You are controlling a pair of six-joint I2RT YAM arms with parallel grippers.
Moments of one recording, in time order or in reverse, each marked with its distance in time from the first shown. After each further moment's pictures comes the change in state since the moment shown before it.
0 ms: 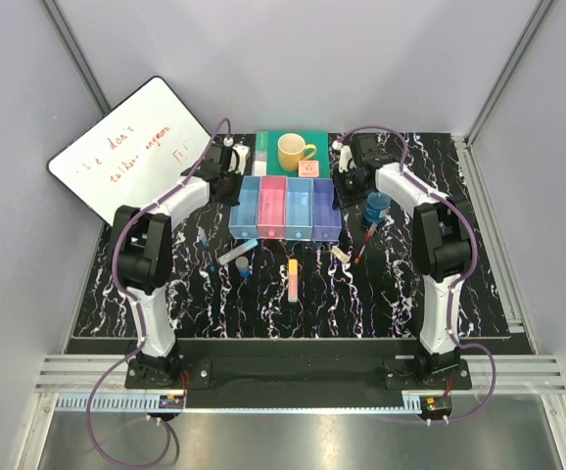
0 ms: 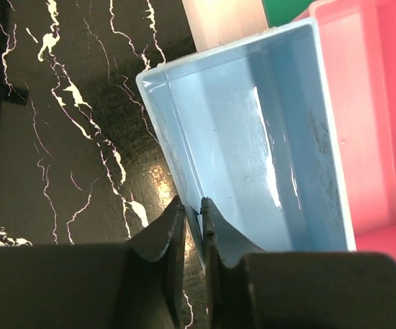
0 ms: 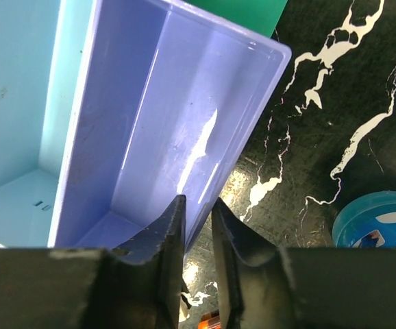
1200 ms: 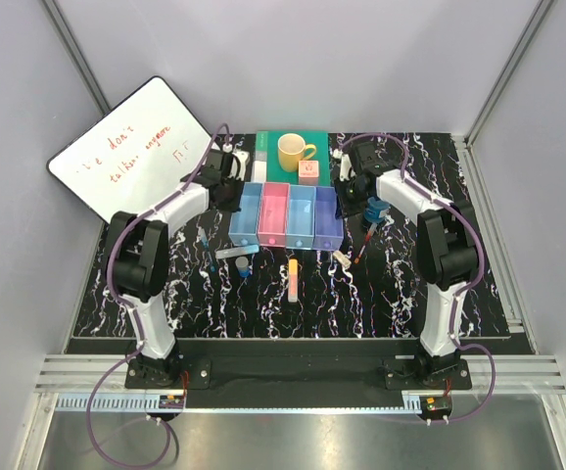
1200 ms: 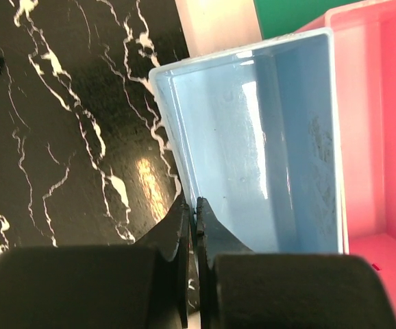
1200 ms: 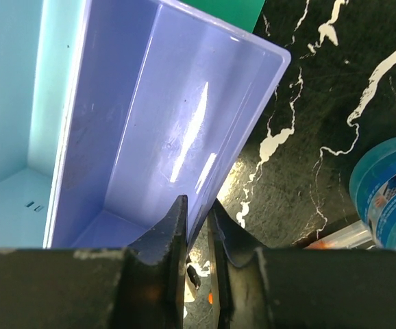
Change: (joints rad) left arm -0.024 -0.061 -0.077 0.000 0.001 -0.064; right arm 0.027 -0.084 -0.115 -0.010 0.052 0.030
